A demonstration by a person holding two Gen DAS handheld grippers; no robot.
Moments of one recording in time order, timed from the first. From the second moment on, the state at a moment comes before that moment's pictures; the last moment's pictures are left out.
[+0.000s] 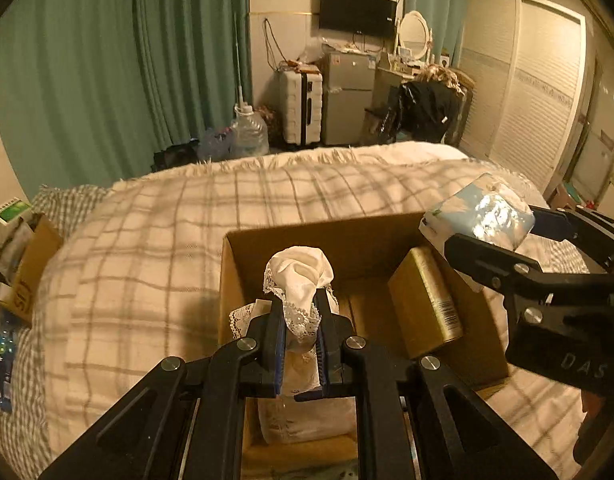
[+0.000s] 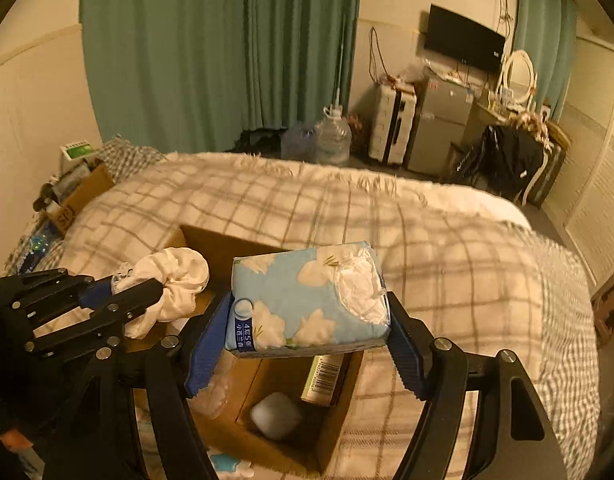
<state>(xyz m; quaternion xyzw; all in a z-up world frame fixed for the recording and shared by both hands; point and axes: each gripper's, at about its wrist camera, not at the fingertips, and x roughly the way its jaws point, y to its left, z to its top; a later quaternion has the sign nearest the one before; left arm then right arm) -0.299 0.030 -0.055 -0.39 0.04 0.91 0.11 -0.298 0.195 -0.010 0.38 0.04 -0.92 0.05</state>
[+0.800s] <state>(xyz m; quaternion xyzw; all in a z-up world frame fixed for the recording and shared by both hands) -0.176 -0.002 0.003 -0.31 0.04 0.95 0.07 -0.145 0.198 0.096 0.17 0.09 -0.98 0.00</state>
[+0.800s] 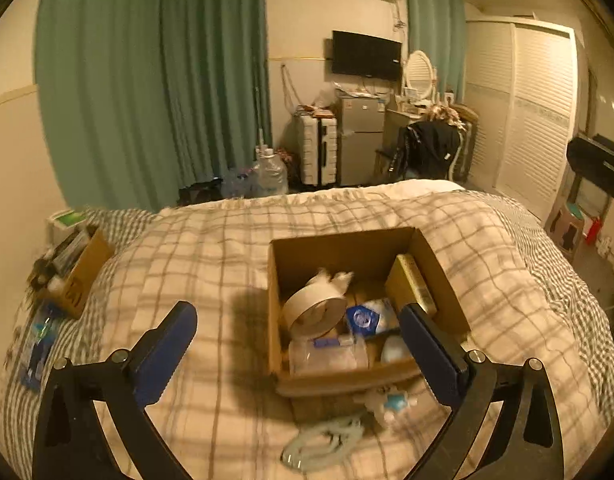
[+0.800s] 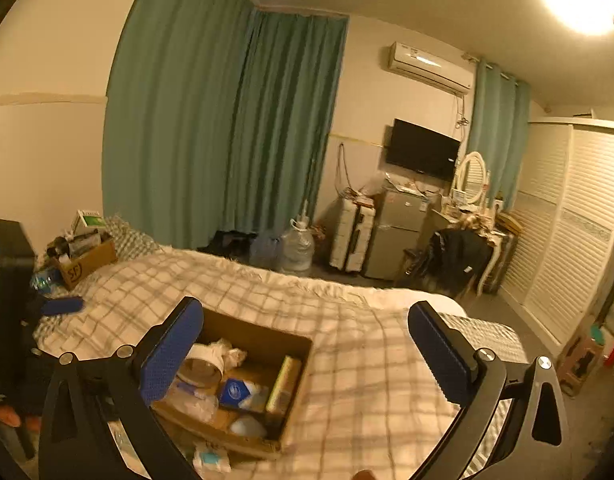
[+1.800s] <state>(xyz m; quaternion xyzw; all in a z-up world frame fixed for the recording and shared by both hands) -0.152 -0.053 -0.124 -0.42 -0.04 0.91 -0.06 -0.192 0.162 -0.137 0.46 0.06 -0.89 0.02</state>
